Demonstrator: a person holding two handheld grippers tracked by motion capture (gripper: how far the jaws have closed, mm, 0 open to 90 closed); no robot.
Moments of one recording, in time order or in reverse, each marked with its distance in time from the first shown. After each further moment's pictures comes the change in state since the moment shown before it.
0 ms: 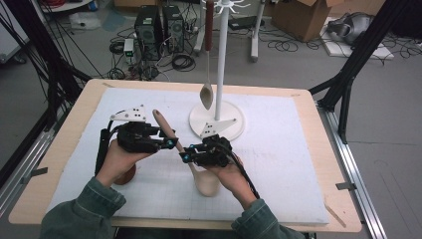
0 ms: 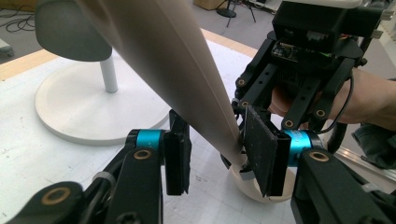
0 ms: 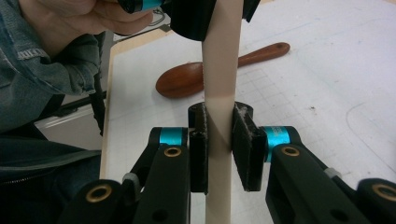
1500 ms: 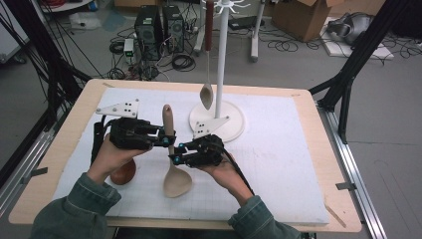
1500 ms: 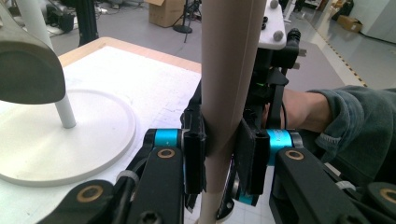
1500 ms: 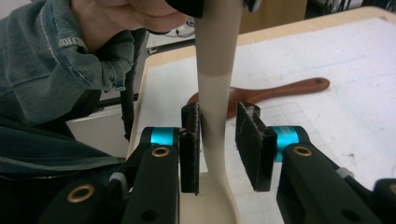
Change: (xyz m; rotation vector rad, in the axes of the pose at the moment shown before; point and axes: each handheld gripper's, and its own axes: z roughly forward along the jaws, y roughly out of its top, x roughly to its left) left arm -0.006 0.020 -0.017 -0.058 -0.181 0.068; right arm 0.007 0.015 0.012 -0.063 0.131 -0.108
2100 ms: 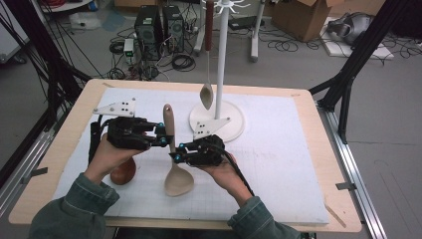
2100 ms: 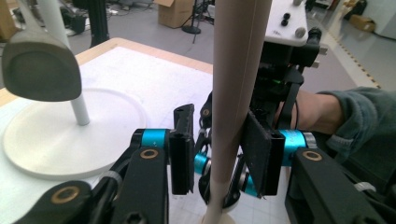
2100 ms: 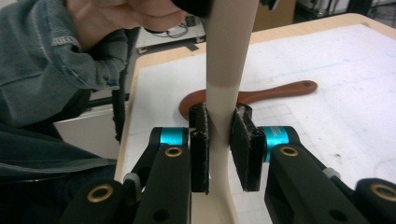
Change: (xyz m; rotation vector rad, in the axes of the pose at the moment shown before) left arm 0.002 -0.002 -0.006 0.005 0.052 0.001; right arm 0.005 0.002 -0.003 0.000 -0.054 -0.019
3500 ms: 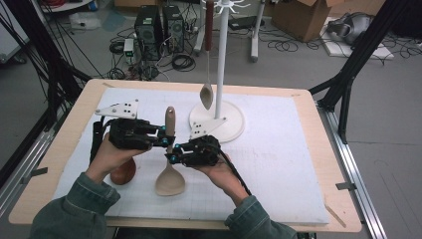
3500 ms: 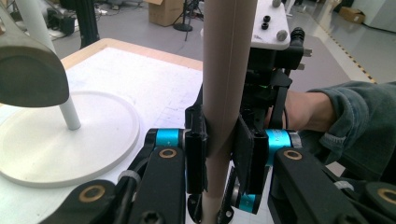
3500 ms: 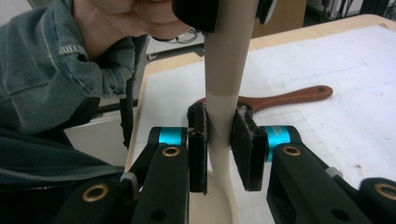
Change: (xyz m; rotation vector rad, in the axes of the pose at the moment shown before) left arm -0.001 0.001 0.005 0.001 -0.052 0.031; right arm -0.002 -0.001 0.012 -0.026 0.054 0.024
